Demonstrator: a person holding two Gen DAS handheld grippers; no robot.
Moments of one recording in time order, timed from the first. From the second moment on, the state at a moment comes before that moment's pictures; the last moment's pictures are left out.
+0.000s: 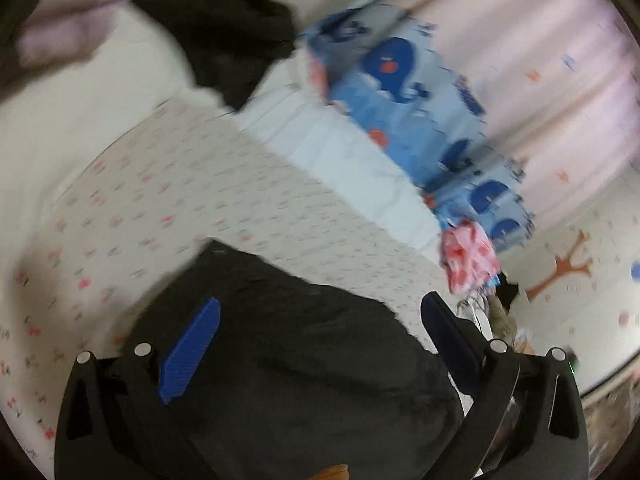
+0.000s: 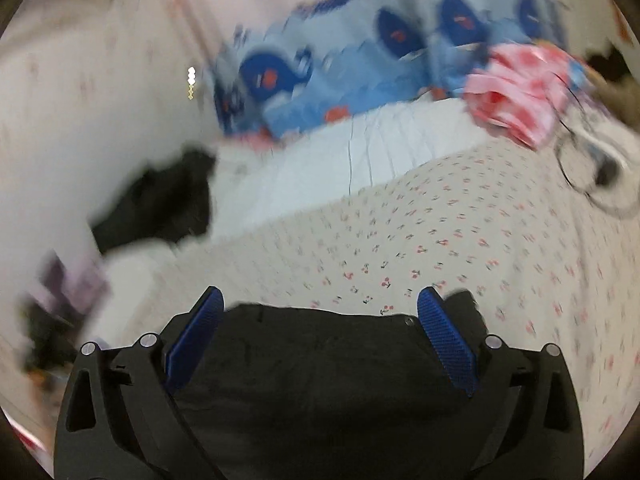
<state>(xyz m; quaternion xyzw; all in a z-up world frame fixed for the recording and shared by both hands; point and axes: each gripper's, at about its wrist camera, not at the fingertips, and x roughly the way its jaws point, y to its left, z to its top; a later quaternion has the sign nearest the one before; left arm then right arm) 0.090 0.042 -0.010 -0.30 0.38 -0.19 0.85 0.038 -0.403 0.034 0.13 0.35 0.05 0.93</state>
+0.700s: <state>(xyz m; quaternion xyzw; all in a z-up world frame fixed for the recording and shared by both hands) 0.072 -0.083 -0.058 -0.07 0.39 -0.20 0.90 0.024 -0.360 -0.047 -0.02 0.39 -0.05 0.92</state>
